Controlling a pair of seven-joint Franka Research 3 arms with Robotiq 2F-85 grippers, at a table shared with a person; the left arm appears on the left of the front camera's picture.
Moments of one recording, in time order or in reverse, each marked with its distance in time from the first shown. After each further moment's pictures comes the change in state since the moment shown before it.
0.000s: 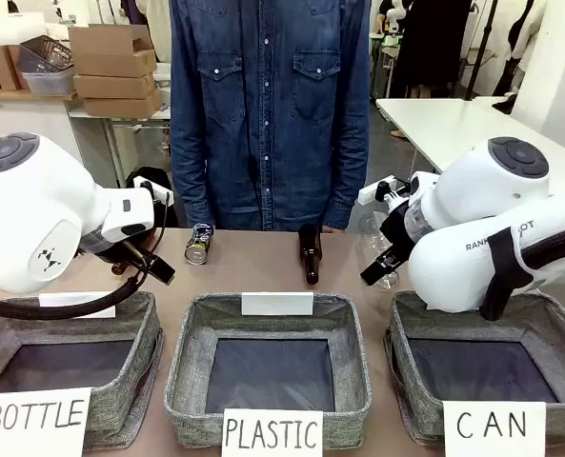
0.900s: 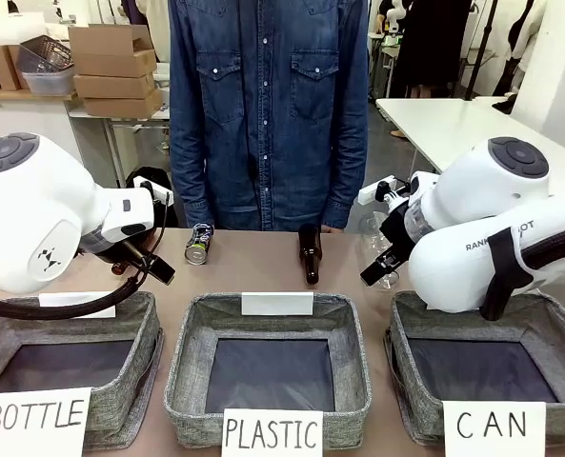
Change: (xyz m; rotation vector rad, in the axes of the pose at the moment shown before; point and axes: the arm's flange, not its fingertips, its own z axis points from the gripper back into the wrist) left arm 0.000 0.000 0.000 0.000 0.000 0.000; right arm 0.000 0.000 0.000 0.000 0.000 0.000
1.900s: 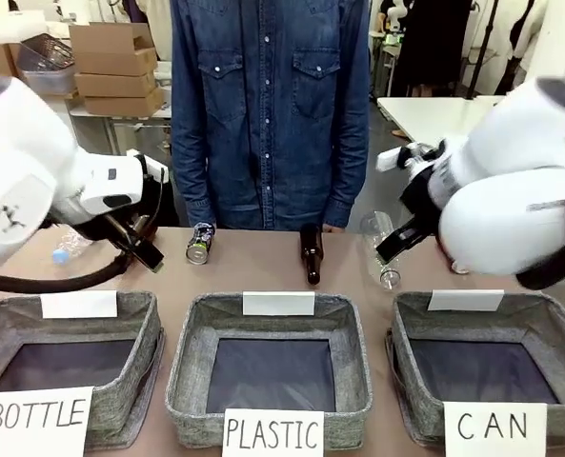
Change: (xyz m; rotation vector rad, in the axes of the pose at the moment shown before) left arm 0.013 -0.009 0.105 0.020 0.040 -0.086; right arm 0.015 -0.002 0.117 0.008 -0.009 -0.089
